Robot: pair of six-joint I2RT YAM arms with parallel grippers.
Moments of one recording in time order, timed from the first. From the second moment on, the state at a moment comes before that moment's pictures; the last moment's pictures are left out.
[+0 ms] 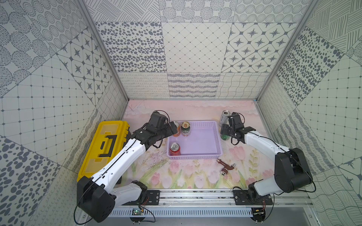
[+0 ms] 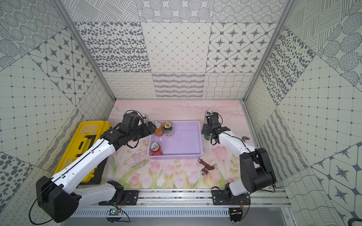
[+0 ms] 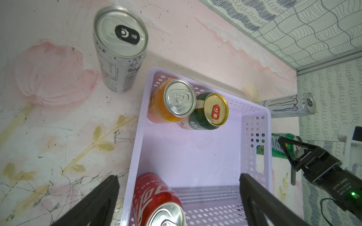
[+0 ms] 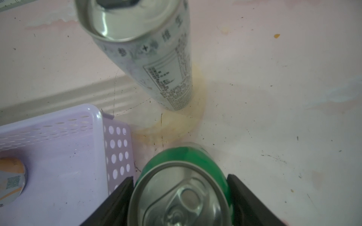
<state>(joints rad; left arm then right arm) -0.42 1.21 1.07 -0.65 -0.04 -0.73 0.32 1.48 0.93 -0.34 0.22 0.46</state>
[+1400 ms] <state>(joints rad) -0.67 1.32 1.02 -0.84 -0.15 -0.68 0.33 1.22 0.89 -0.23 0.20 0.44</state>
